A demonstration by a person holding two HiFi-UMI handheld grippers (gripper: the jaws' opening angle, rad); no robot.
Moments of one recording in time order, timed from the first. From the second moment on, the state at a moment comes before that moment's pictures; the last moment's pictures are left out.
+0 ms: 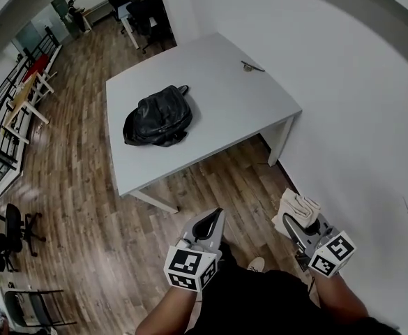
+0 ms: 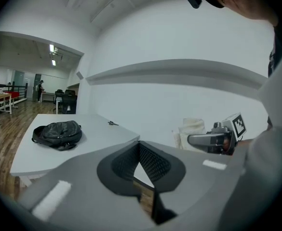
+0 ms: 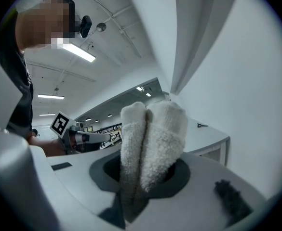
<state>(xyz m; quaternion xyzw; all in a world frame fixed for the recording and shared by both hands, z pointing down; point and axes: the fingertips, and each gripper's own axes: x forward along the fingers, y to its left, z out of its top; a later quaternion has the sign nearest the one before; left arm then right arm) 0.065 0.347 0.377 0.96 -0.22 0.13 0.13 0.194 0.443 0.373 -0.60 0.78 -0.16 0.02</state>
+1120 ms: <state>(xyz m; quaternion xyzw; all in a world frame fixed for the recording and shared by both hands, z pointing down) 0.005 0.223 0.422 0.93 -0.29 0.17 0.13 0.132 0.278 0.407 -0.52 0.83 -0.19 -0.01</state>
